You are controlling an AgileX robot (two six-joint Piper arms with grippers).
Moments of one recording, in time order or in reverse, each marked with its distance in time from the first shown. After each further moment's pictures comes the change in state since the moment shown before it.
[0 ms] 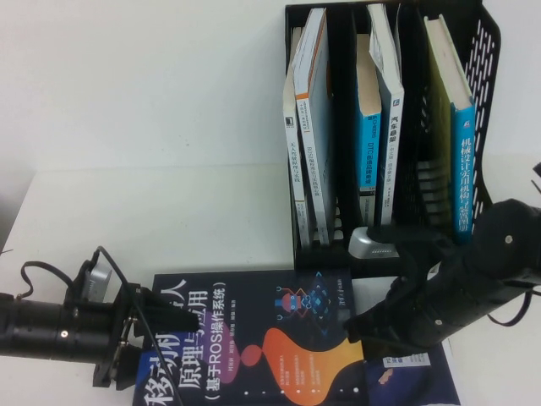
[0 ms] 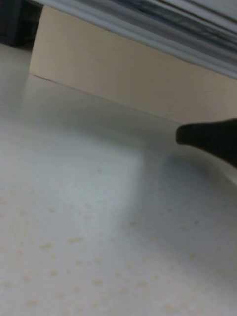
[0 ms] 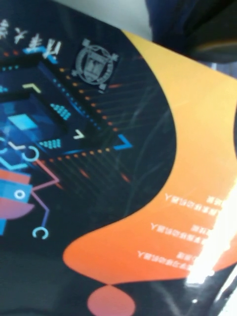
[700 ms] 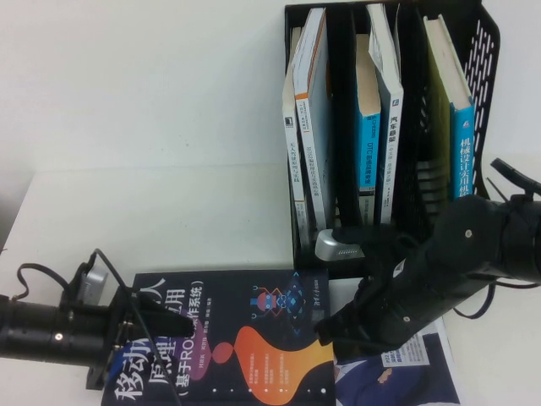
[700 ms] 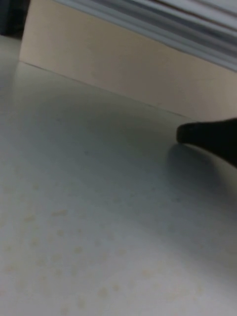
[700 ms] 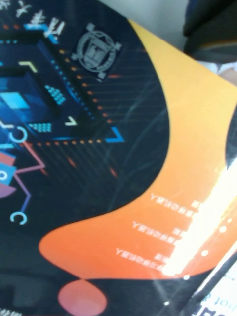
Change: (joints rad) right arm 0.062 0.071 -0.094 0.012 0.036 -0.024; left arm 0.013 0.000 0.000 0.034 -0.006 0.000
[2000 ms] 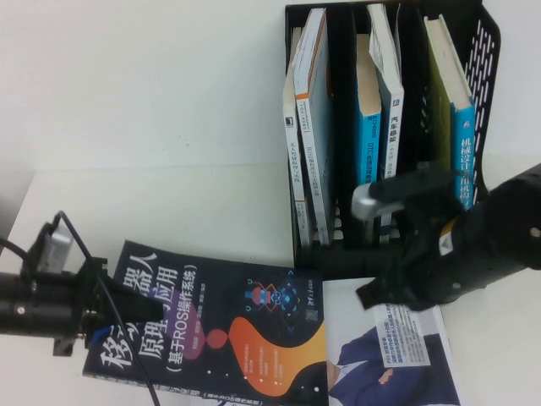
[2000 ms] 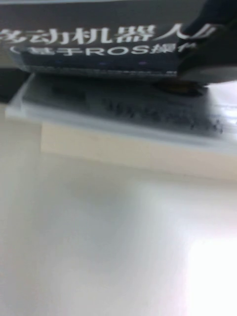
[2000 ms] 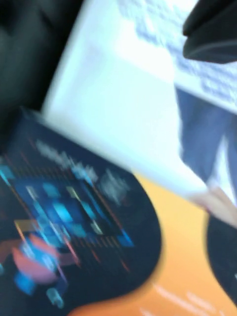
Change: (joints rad) right arm 0.006 -0.205 -0.002 -0.500 0.015 0.346; left arm 0.051 -0.238 -0.004 0.076 0.020 -0.069
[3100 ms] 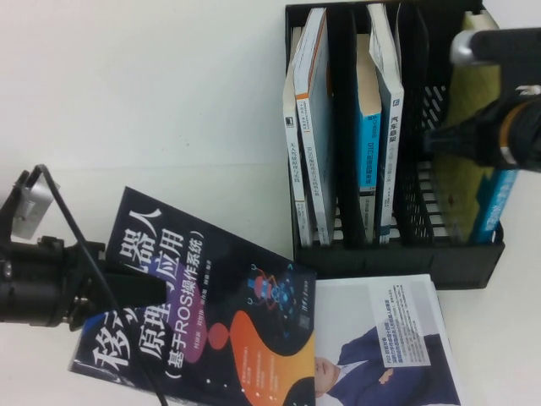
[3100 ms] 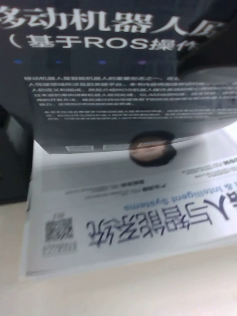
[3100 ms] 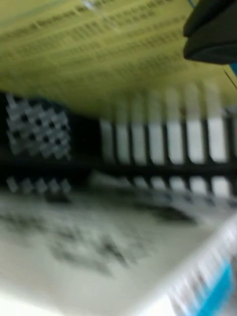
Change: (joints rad) right arm -0.101 -0.019 -0.150 -0.929 -0.025 0.960; left arm -0.087 -0.449 0.015 0.097 -0.011 -0.165
